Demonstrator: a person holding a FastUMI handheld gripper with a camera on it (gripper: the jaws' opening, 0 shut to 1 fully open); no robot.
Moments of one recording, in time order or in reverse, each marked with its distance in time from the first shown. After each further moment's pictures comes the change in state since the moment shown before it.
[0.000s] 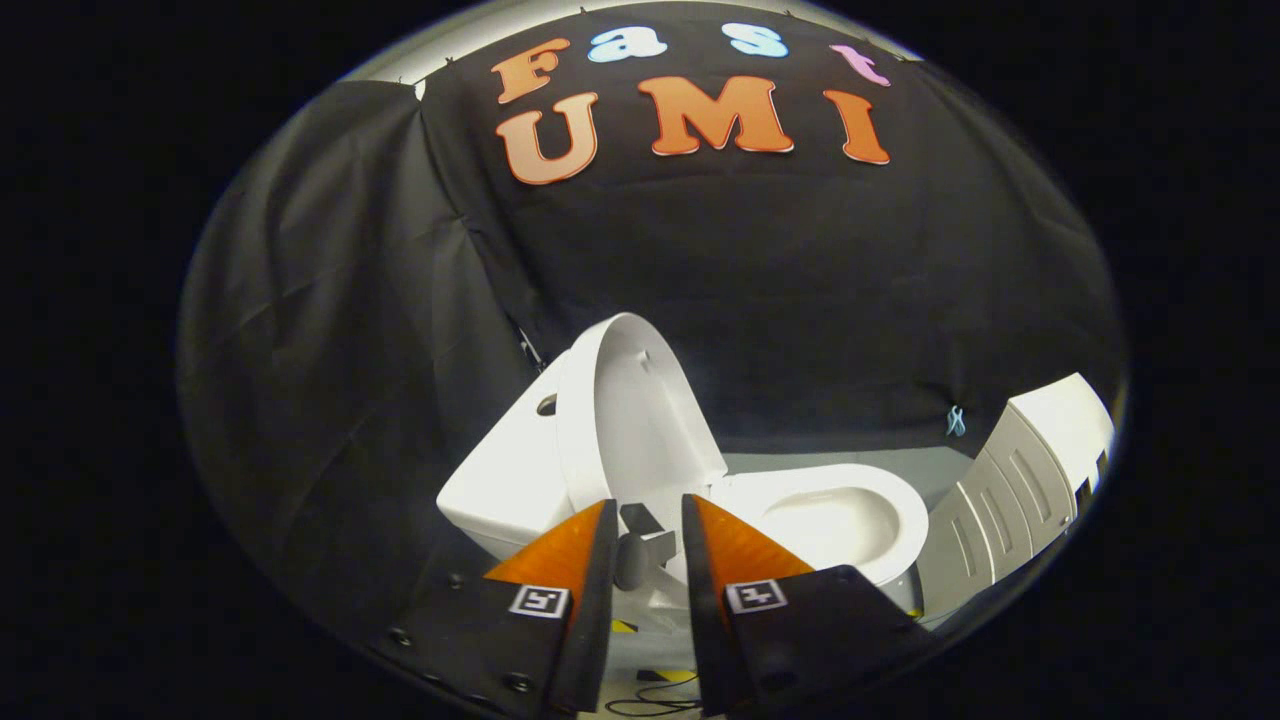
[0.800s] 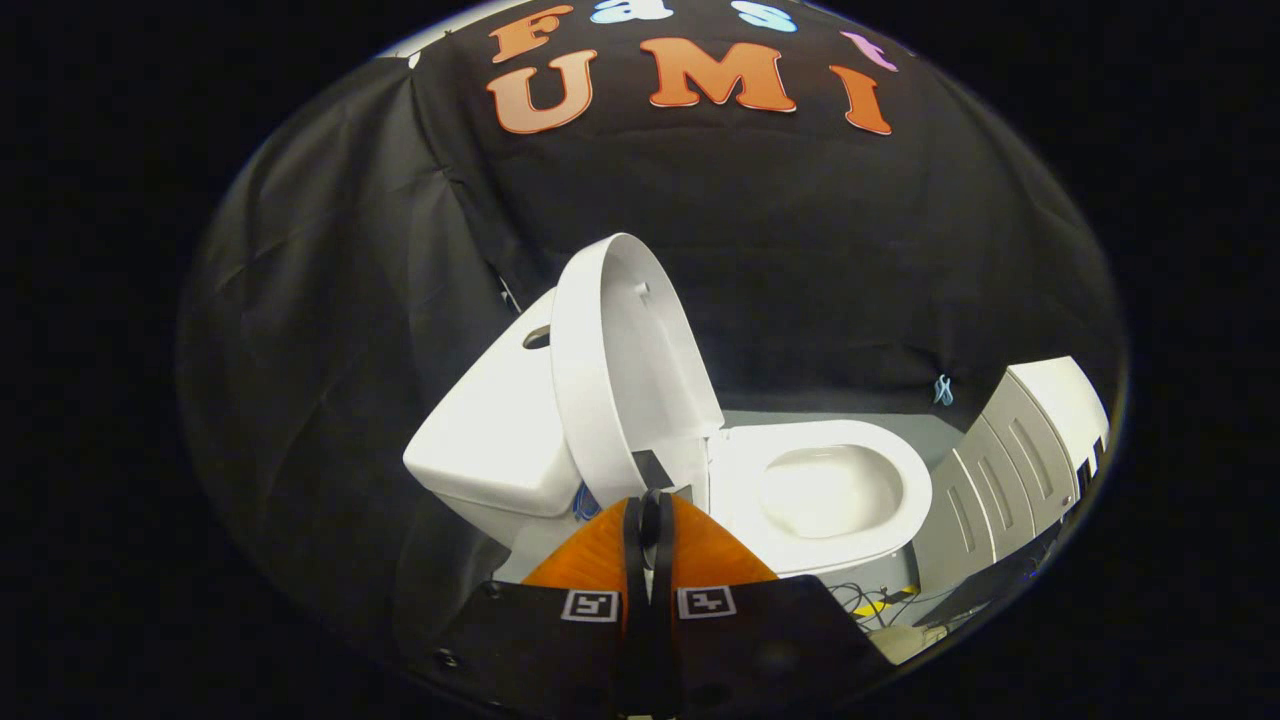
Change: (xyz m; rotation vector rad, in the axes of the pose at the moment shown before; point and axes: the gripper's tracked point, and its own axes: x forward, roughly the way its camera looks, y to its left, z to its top) arm 0.038 0.023 -0.070 -0.020 0.165 -0.074
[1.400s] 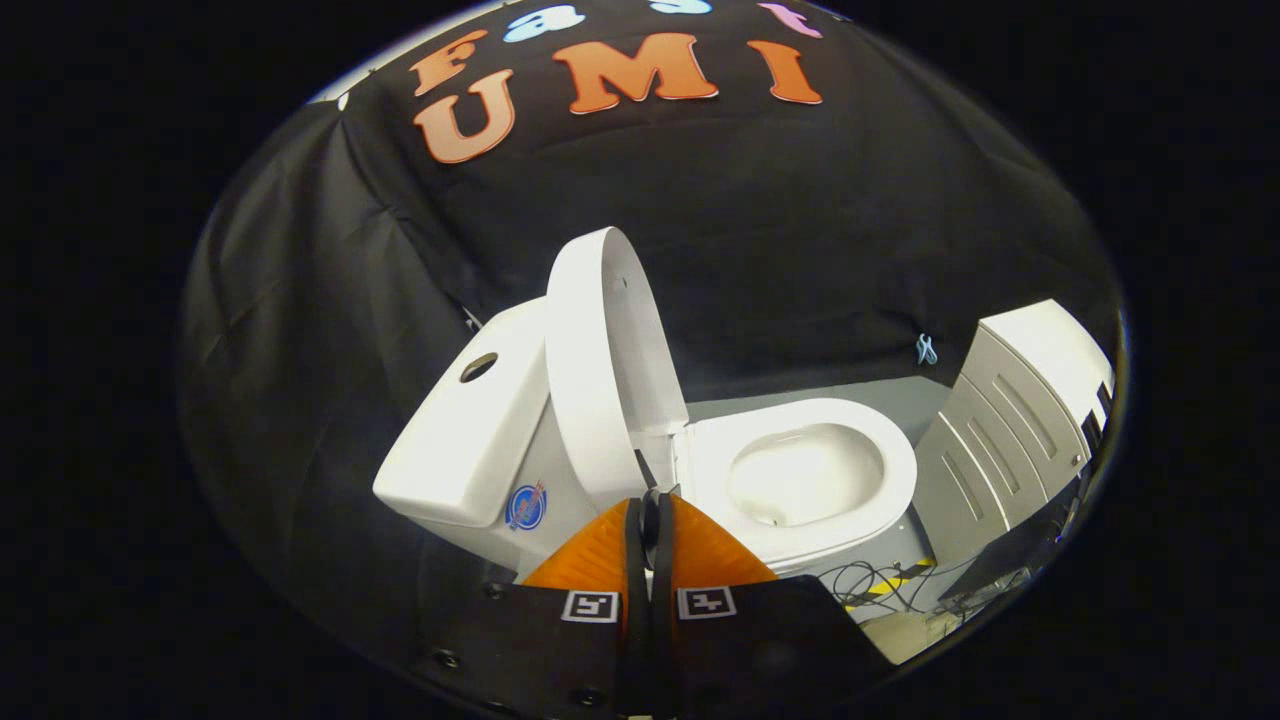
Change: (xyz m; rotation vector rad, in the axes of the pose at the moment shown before) arm -0.007 -0.055 0.004 0.143 0.008 -0.017
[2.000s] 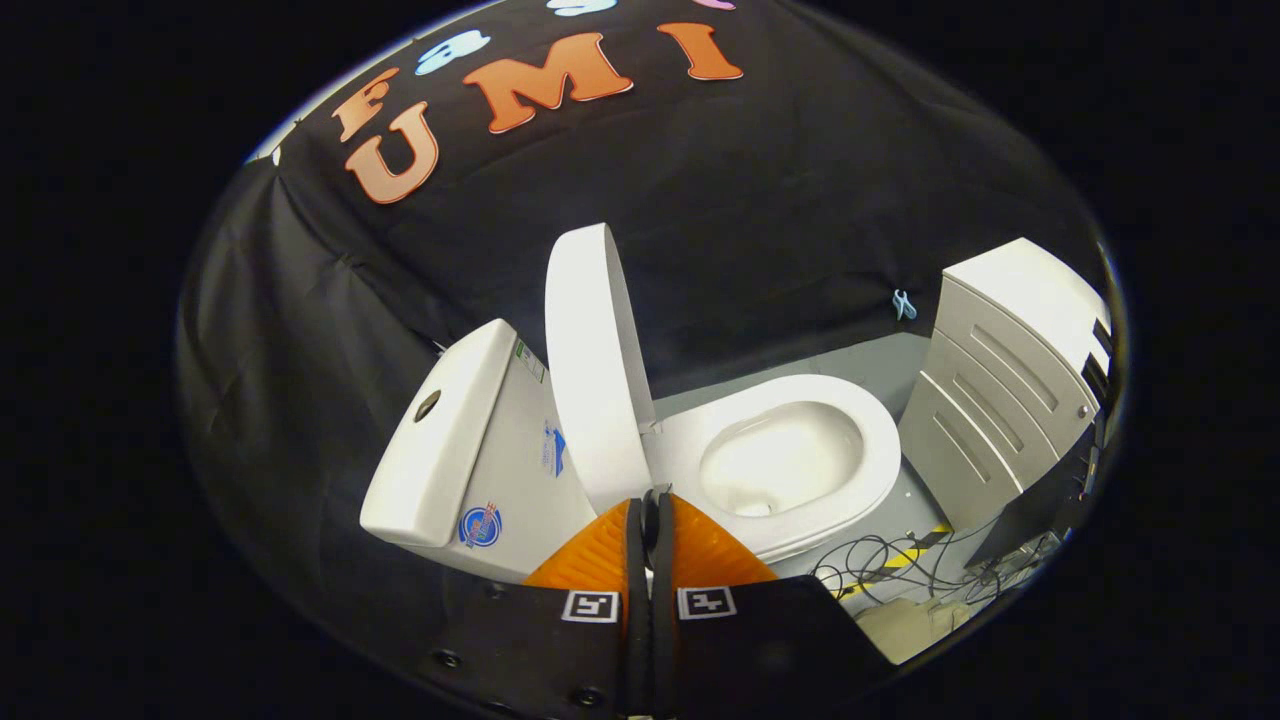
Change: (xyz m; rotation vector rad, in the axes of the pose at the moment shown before) arm -0.006 -0.071 0.009 0.193 0.011 -0.024
